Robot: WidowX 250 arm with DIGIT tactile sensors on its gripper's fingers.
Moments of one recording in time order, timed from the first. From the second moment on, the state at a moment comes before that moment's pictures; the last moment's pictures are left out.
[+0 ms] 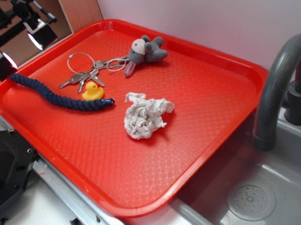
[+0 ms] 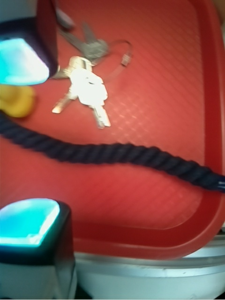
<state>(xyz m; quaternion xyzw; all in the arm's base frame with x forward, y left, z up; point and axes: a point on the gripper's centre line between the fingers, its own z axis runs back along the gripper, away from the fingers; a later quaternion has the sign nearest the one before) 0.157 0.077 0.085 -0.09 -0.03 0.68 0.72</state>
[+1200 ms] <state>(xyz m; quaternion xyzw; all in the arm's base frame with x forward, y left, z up) 0.147 0.101 0.015 -0.01 -0.03 0.69 0.73</state>
